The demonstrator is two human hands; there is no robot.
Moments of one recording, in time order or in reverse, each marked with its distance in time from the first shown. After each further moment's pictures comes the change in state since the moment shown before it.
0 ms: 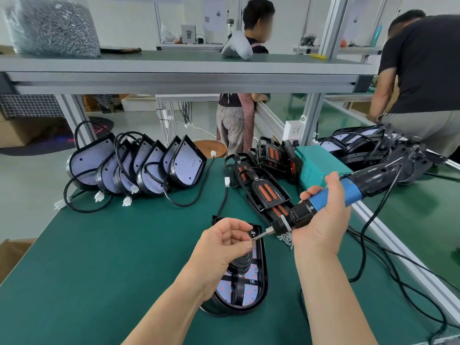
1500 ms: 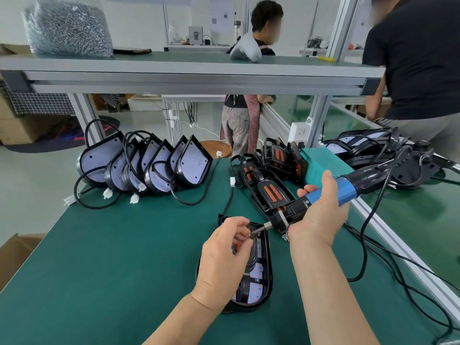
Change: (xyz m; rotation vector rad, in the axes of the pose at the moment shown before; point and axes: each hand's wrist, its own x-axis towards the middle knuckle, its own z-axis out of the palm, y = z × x) left_hand -0.010 -0.018 0.013 0.593 0.355 0.473; right_hand 0.000 0.013 0.013 -0.093 0.129 -0.027
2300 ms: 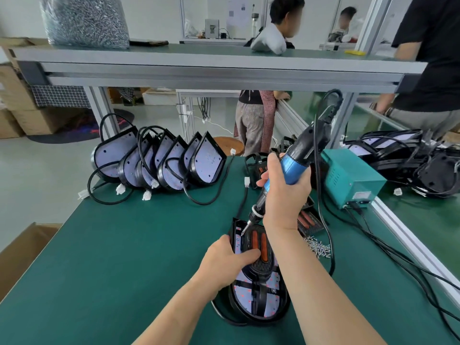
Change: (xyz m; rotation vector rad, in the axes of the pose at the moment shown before) left_hand 0.027 -0.043 -0.014 0.007 -0.352 -0.706; right_hand -0.016 0.061 0.058 -0.180 -0.420 -0.220
